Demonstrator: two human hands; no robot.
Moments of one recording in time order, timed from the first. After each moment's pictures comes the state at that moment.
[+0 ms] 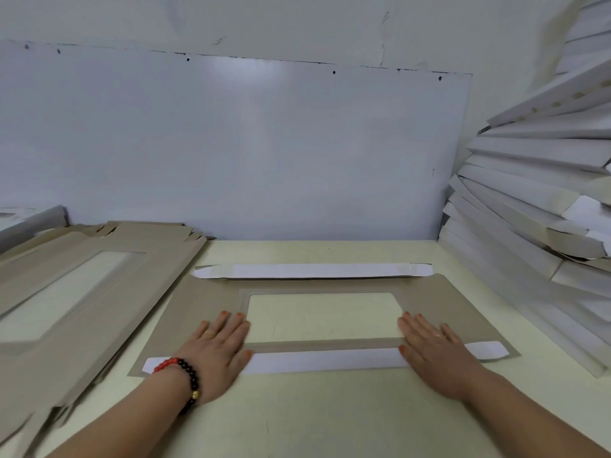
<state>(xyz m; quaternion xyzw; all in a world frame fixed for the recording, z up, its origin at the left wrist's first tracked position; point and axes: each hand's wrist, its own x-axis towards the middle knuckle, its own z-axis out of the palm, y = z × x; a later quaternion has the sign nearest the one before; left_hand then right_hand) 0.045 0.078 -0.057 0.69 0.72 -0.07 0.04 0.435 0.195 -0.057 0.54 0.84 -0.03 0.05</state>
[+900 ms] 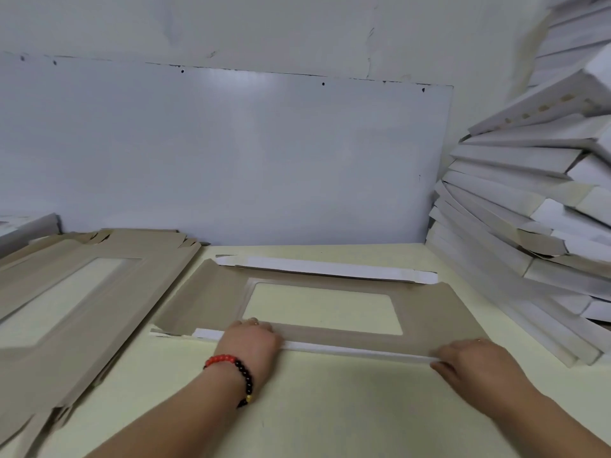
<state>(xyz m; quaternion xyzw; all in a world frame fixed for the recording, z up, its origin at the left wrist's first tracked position) 0.126 0.086 -0.016 0.72 0.68 -0.06 -0.10 0.487 0.144 -0.021 0.54 0.83 0.15 0.00</state>
